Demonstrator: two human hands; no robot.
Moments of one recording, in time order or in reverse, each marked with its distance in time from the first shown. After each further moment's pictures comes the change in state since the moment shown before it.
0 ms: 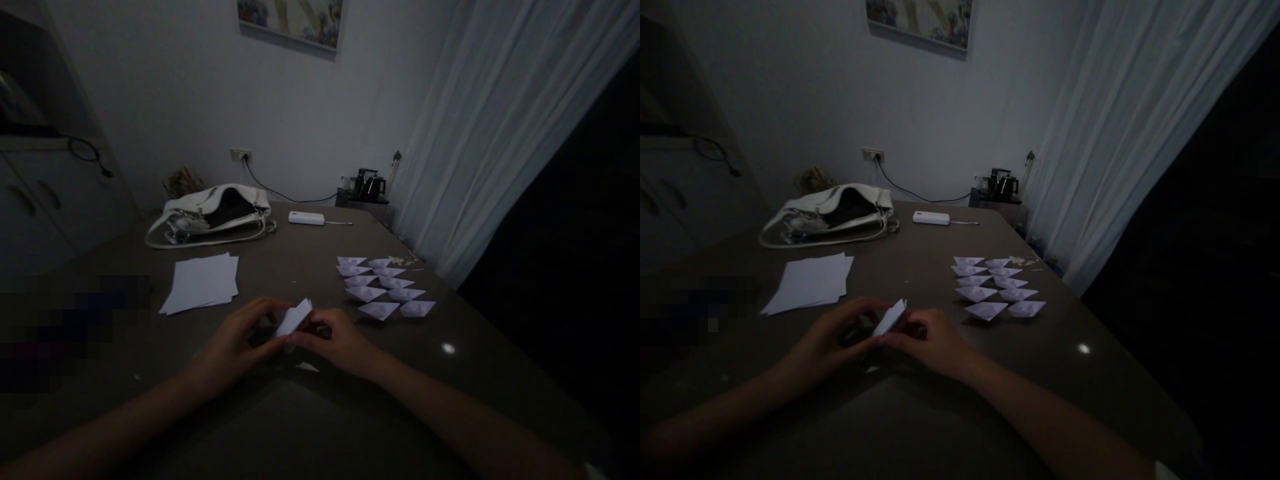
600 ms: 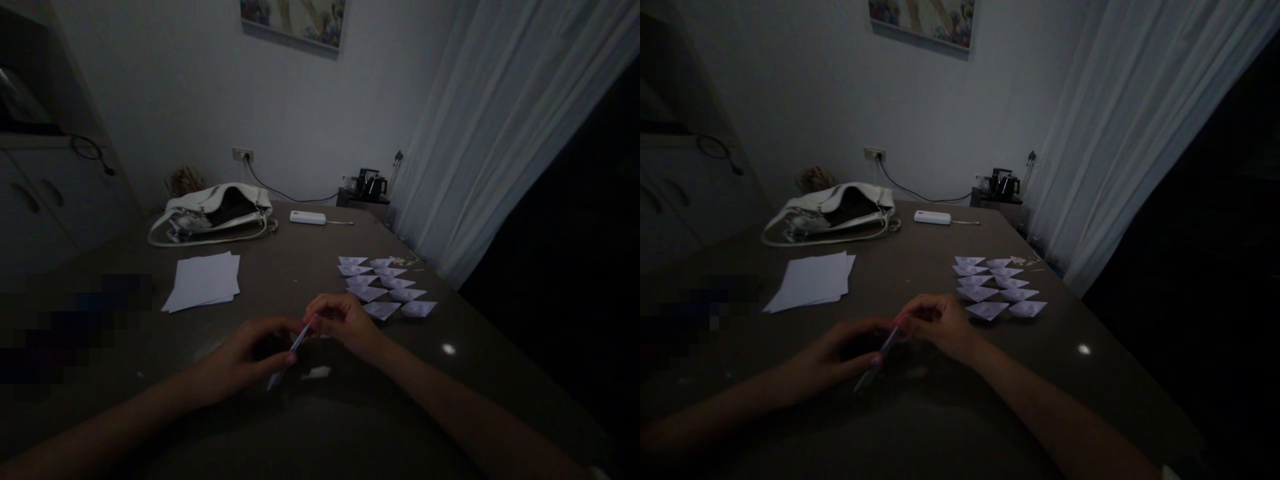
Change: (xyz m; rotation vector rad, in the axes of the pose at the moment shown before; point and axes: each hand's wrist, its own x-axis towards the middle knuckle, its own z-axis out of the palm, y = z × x) left_hand -0.006 0.008 0.001 -0.245 -0.285 -0.053; right_hand 0.004 -0.010 -0.014 0.286 0.051 -0.051
